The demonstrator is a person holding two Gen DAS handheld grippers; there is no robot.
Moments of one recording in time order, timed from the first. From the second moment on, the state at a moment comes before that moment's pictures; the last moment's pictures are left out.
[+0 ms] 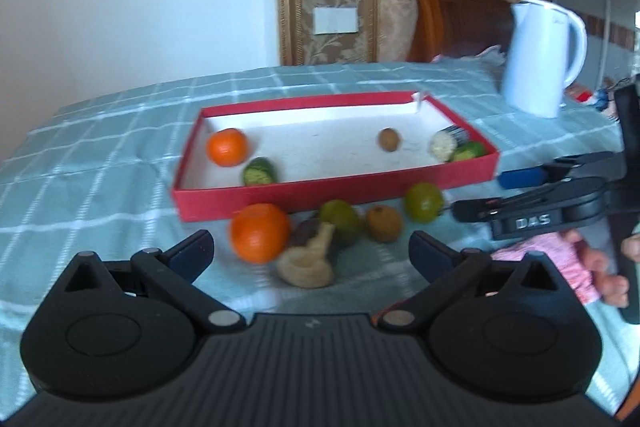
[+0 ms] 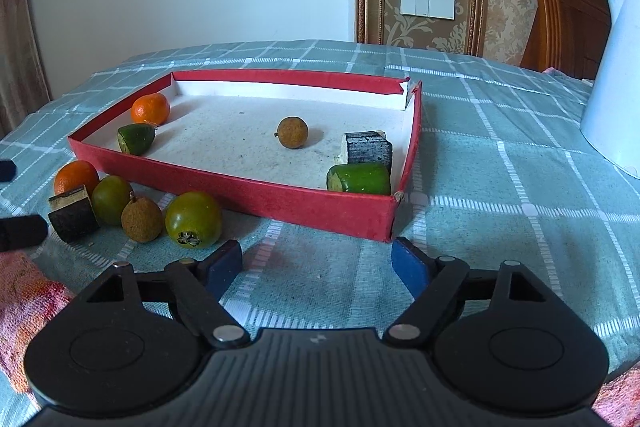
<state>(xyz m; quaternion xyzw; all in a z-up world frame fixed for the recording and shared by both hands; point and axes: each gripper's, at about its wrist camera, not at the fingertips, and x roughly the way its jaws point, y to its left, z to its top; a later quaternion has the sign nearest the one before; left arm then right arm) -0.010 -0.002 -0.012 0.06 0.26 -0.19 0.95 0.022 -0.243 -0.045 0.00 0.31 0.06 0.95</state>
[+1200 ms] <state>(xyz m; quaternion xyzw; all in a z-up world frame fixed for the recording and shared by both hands) 0.005 -0.025 -0.030 0.10 0.26 -0.23 0.93 0.022 -0.245 -0.048 0.00 0.31 0.05 0.95</state>
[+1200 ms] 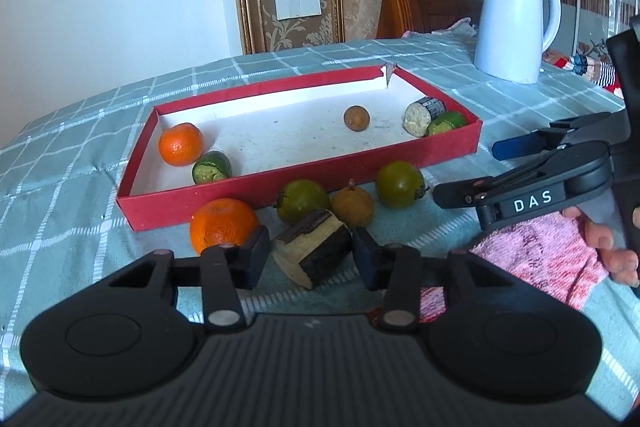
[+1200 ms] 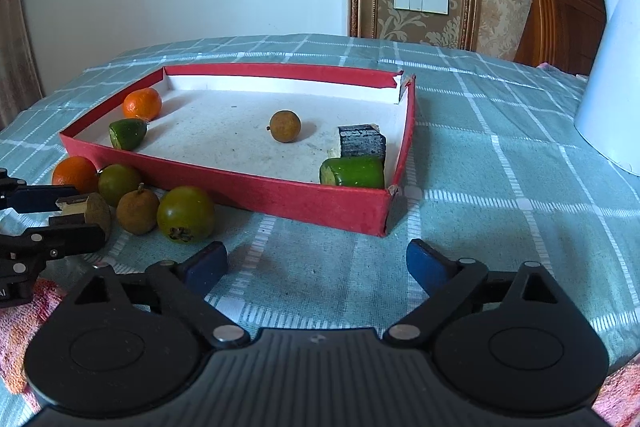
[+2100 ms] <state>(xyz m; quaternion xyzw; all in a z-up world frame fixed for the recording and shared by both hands) 0.110 -0.028 0.012 0.05 0.26 -0.18 0.95 0.022 -0.244 -0.049 0.00 0.32 0.05 0.95</state>
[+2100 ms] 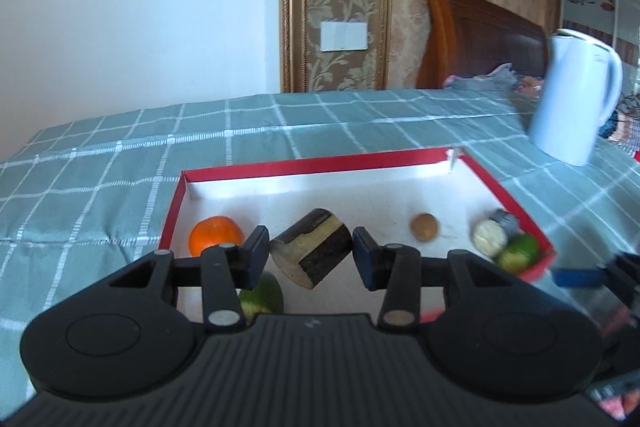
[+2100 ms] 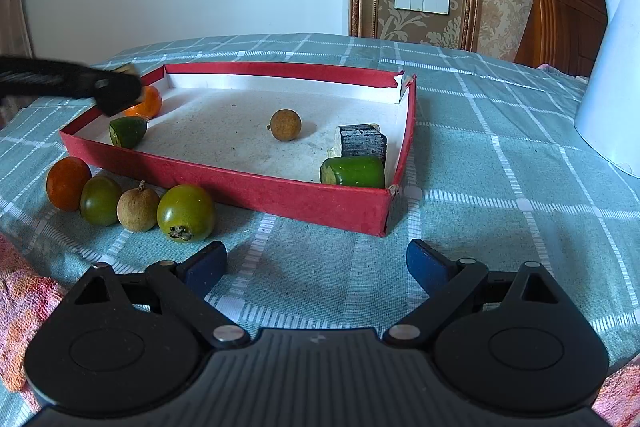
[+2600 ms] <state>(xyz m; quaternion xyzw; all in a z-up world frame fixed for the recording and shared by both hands) 0.167 -0.044 -0.014 0.06 0.31 -0.13 0.94 0.023 -0.243 -0.049 0.00 0.32 0.05 0.95</state>
